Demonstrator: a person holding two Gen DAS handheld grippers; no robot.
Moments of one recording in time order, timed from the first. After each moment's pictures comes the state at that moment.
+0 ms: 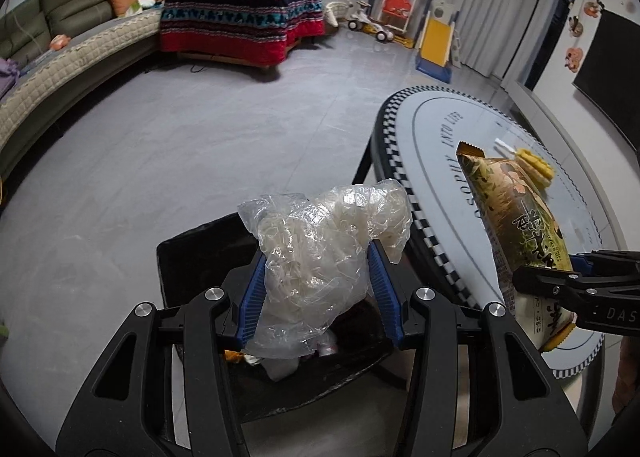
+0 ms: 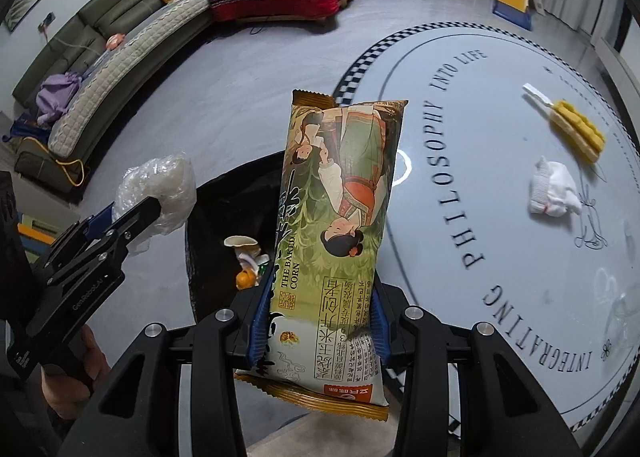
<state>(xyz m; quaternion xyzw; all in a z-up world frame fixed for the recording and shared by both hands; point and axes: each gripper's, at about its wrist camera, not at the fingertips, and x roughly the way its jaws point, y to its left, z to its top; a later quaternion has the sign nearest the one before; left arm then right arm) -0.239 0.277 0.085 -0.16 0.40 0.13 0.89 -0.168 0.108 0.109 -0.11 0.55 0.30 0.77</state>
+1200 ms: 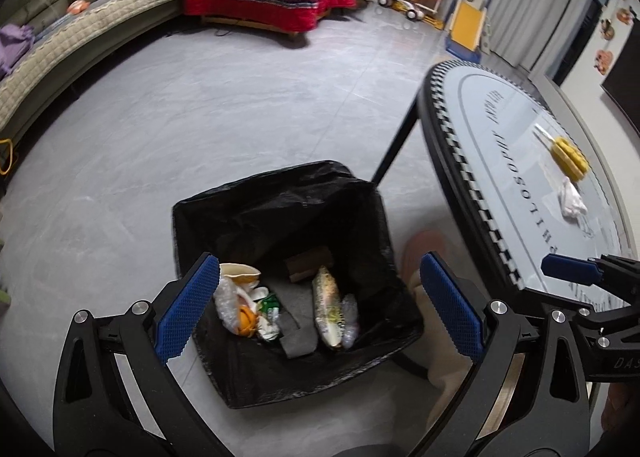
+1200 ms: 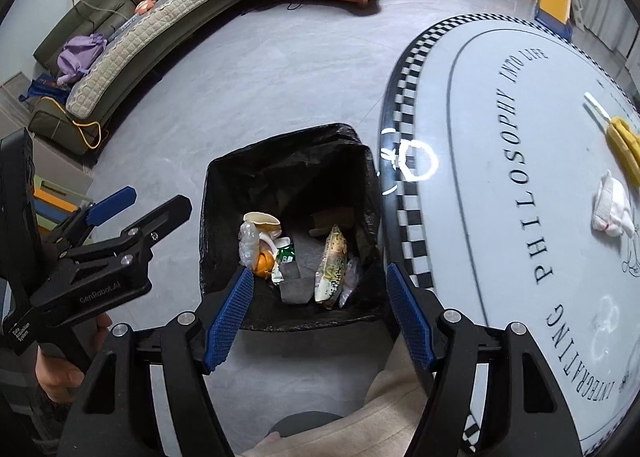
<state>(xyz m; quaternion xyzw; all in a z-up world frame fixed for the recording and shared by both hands) -0.236 0.289 0.051 -0.18 0.44 0.15 0.87 -0.169 0.127 0.075 -0.13 0.55 0.33 0.75</state>
